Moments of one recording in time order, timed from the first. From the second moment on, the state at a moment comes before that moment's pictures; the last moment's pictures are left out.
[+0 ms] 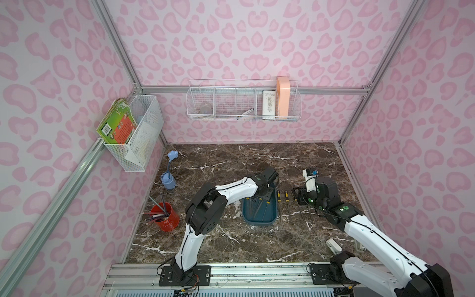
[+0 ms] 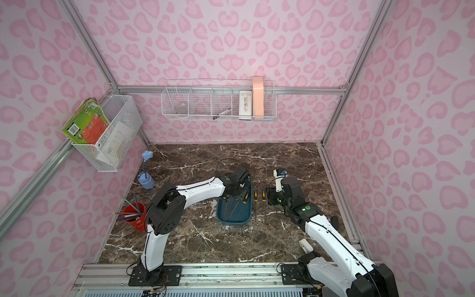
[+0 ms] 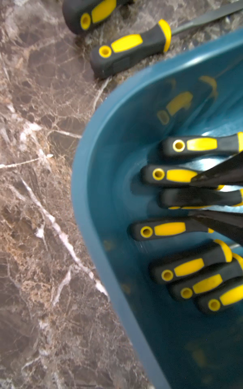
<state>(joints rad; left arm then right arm) -0.81 2.11 1.55 -0.55 -0.17 -0.33 0.45 1.01 0.66 -0.25 -0.06 0.31</state>
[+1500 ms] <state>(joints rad) -0.75 1.72 1.45 -0.43 -0.03 -0.29 0.45 0.89 0.58 -0.13 -0.19 0.31</state>
